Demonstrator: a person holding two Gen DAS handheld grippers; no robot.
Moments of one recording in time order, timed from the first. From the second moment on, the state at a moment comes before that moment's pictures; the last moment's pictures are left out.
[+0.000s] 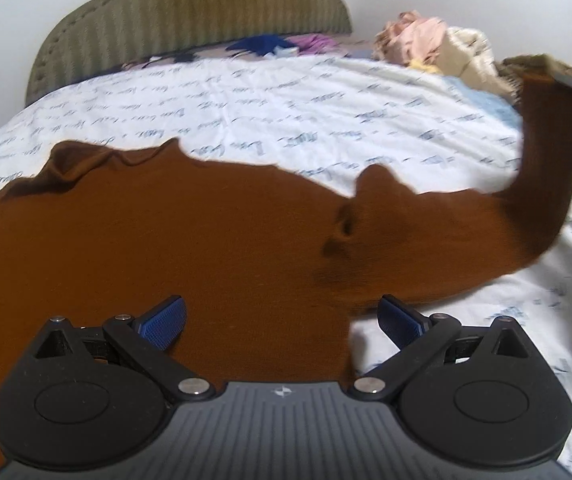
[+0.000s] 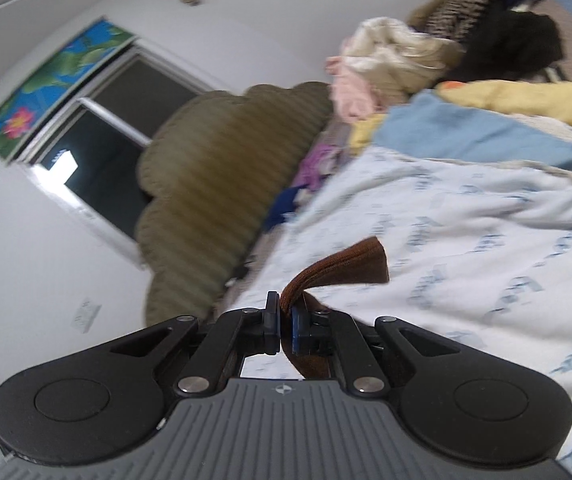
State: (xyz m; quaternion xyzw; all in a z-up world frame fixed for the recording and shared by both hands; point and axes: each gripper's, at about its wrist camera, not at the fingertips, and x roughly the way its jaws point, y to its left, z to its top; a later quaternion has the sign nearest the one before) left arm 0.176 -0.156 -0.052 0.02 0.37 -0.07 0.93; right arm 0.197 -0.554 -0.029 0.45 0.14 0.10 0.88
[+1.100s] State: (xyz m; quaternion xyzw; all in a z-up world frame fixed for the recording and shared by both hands) left arm 0.140 0.087 -0.042 -0.06 0.37 0.13 0.92; right arm 0.210 -0.166 0.009 0.33 0.30 0.37 0.82
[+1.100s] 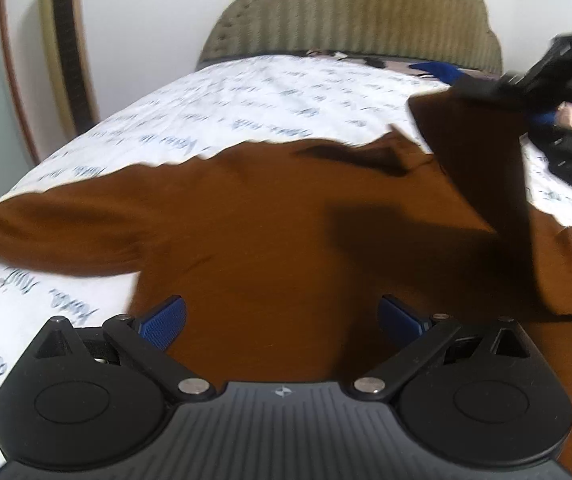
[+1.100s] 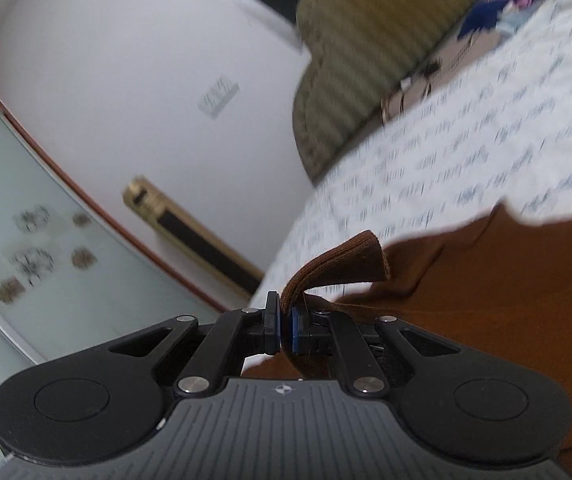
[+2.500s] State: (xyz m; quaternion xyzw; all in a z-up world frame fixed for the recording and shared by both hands) left arm 0.207 0.089 -0.064 -0.02 0.38 0.14 0.91; right arm 0.113 -0.287 -0.040 0.19 0.36 0.15 0.90
